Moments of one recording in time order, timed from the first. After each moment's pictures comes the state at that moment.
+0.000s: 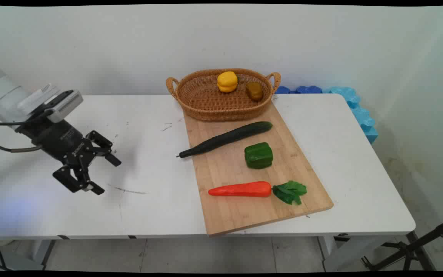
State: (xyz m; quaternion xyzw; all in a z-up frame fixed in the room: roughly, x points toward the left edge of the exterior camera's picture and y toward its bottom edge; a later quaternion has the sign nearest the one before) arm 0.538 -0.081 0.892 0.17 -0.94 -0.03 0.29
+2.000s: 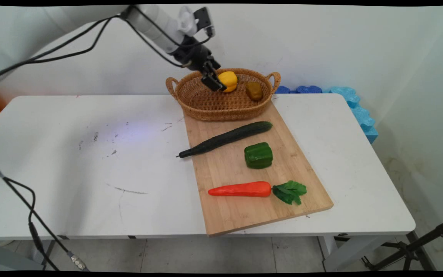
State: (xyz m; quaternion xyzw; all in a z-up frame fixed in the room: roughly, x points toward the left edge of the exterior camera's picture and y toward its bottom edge) arm 0.360 -0.368 0.941 0.23 -0.91 0.22 0.27
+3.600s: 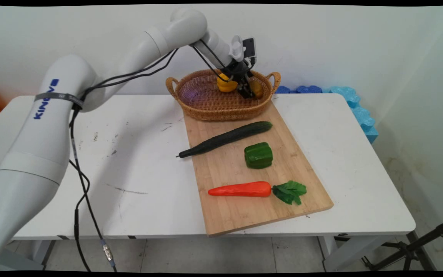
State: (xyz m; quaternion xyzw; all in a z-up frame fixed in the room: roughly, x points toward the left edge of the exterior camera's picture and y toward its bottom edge) arm 0.288 -0.525 0.825 0.13 -0.93 0.24 0.24
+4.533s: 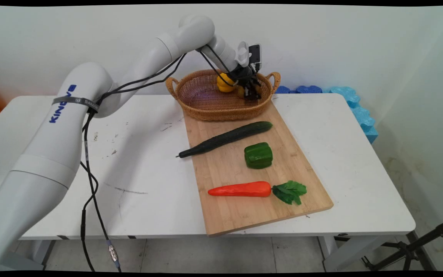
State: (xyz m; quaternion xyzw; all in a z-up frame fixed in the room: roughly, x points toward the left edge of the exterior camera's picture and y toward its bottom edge) arm 0.276 -0.539 0.809 0.10 -0.94 0.23 0.25
